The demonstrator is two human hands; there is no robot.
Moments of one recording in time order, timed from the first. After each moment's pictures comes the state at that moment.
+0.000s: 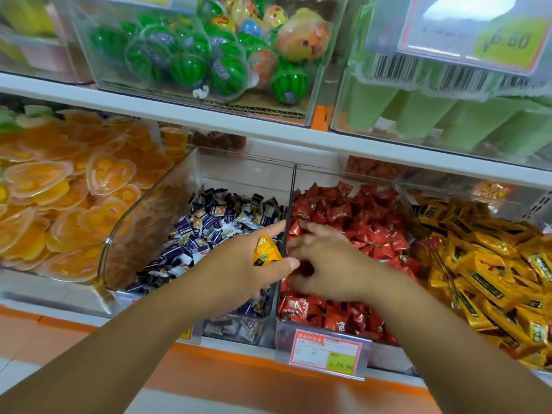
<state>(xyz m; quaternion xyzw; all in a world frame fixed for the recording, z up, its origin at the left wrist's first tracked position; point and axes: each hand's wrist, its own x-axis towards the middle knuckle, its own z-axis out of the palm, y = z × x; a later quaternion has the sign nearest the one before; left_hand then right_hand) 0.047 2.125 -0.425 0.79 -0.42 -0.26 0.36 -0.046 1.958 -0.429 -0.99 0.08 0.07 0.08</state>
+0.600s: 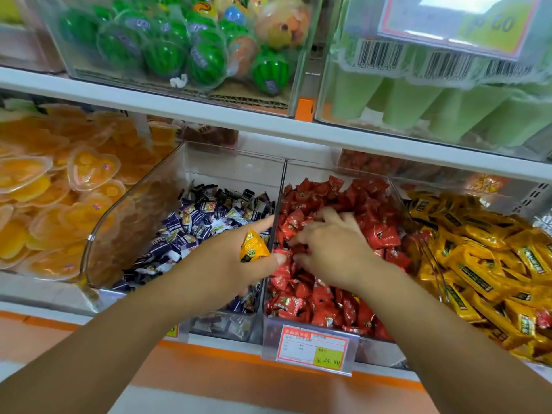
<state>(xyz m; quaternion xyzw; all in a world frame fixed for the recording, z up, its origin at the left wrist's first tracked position) 0.041 2.126 -0.420 0.80 -0.42 -0.24 0.36 -0.044 1.947 -0.435 -0.99 0.15 0.01 -0.08</state>
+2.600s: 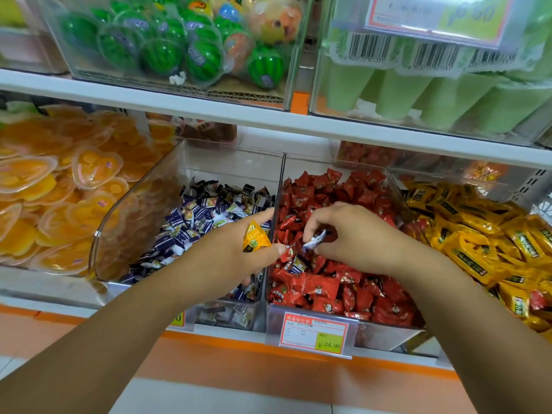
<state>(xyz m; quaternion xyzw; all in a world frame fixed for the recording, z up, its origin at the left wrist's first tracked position) 0.044 2.126 -0.421 0.80 -0.42 -0.24 0.35 -0.074 1.944 -0.399 -0.98 0.13 -0.03 0.16</state>
